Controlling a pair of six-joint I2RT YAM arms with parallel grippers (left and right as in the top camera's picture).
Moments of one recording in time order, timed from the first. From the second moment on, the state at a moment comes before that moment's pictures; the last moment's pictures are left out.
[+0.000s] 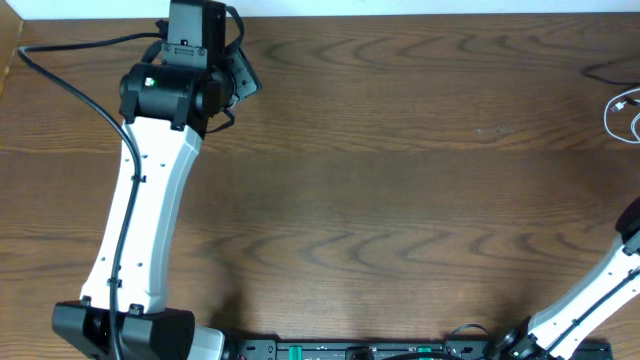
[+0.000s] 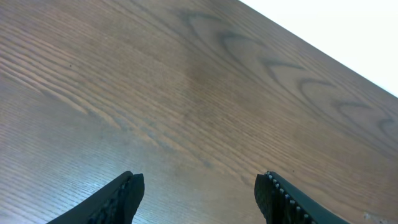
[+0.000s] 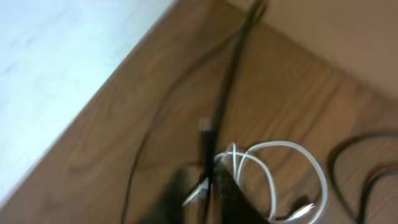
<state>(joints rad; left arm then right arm) -0.17 1.63 1.77 -1.08 -0.11 -0.62 -0.69 2.37 2.38 -0.82 -0.15 0.32</state>
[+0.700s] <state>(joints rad) -0.17 1.63 1.77 -1.06 -0.09 -0.55 -0.56 2.20 2.38 -1.04 -0.29 0.18</state>
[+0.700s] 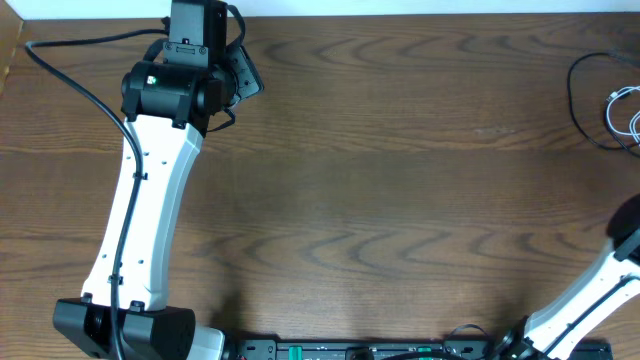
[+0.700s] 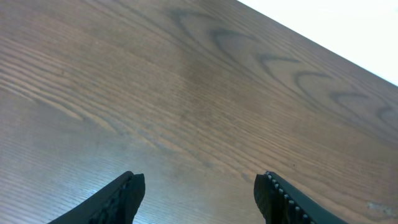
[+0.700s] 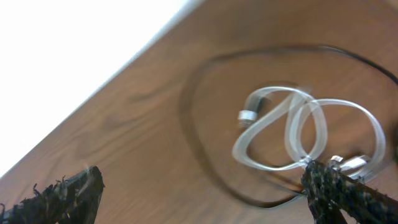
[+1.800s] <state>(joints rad) -0.17 1.63 1.77 -1.06 -0.09 -0.51 0.02 1.88 2.38 -1.39 -0.14 -0.05</state>
